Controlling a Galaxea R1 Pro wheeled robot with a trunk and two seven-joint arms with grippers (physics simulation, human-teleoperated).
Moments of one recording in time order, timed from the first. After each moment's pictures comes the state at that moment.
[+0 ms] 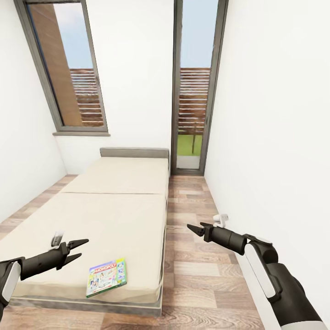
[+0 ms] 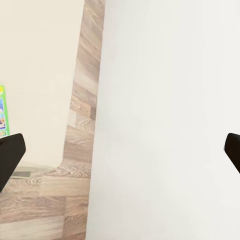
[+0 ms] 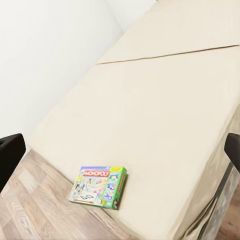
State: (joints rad) left arm -0.50 0.33 0.50 -0.85 0.18 1.03 -1.04; right arm -0.43 -0.13 0.04 -1.36 -0.41 0.65 0.63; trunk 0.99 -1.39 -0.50
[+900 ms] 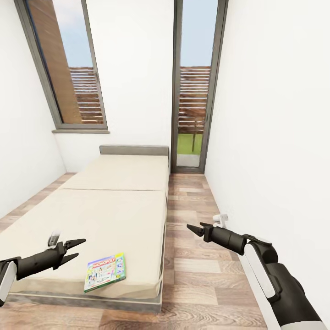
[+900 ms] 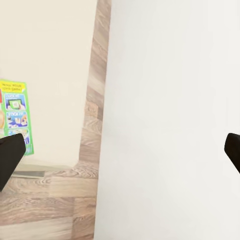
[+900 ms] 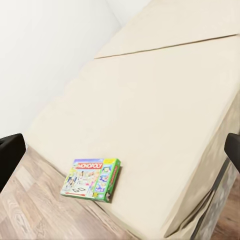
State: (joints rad) left arm -0.50 0.35 0.50 -0.85 0.18 1.03 -1.05; right arm -0.43 -0.13 0.04 -1.36 -0.41 0.65 0.63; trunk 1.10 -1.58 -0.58
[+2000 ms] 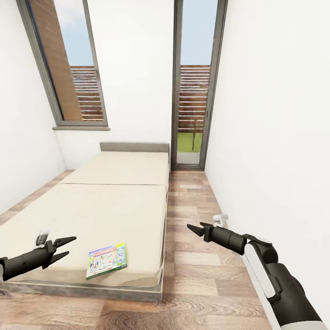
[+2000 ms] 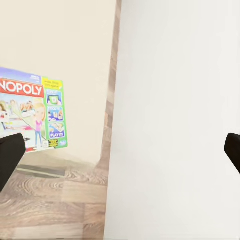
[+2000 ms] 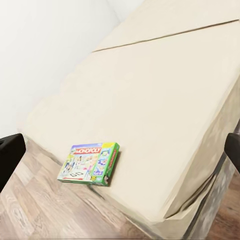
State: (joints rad) left arm -0.50 0.39 0.55 -0.85 0.18 1.04 -1.05; right arm -0.43 -0.13 0.04 -1.37 -0.41 0.65 0.63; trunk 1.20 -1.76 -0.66
